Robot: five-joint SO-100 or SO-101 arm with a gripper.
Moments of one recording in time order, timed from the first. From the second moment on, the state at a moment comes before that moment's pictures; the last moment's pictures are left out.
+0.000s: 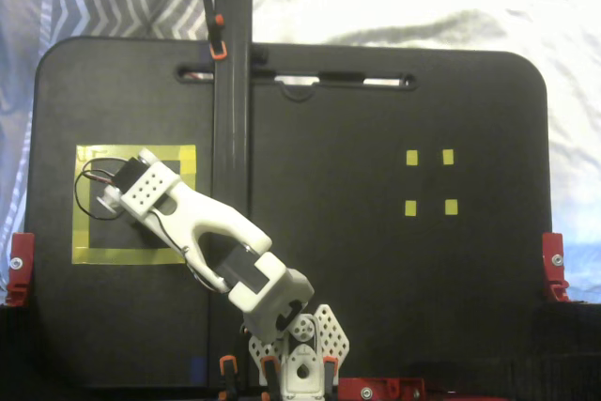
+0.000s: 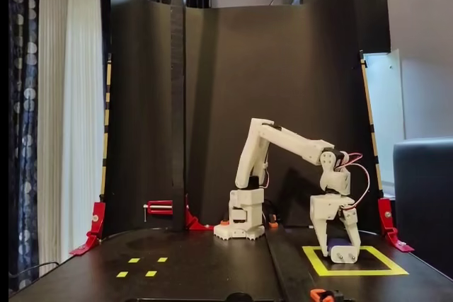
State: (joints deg) arm -49.3 70.4 96.7 66.8 -43.3
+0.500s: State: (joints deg) arm -49.7 69.5 96.2 68.6 -44.8
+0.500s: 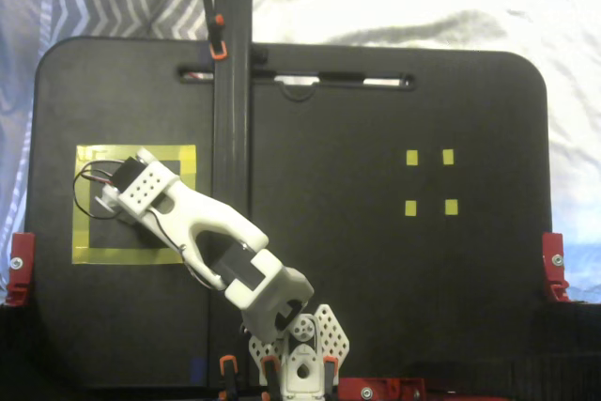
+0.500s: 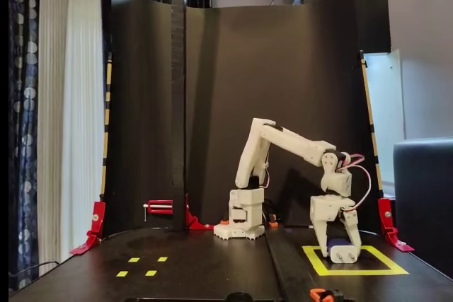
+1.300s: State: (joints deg) arm -49.0 73.5 95.0 74.3 -45.4
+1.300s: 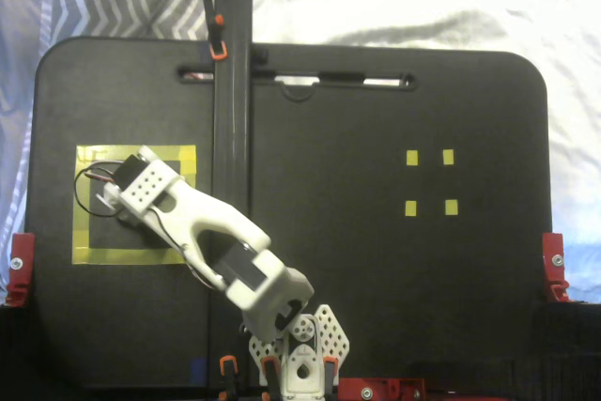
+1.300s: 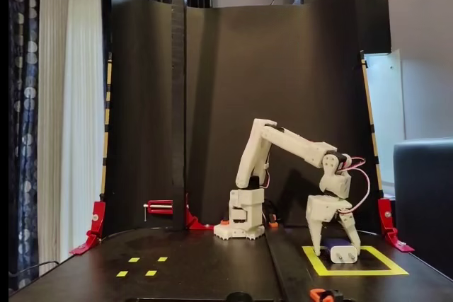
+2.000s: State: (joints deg) arm -45.8 91.9 95.1 79.3 -45.9
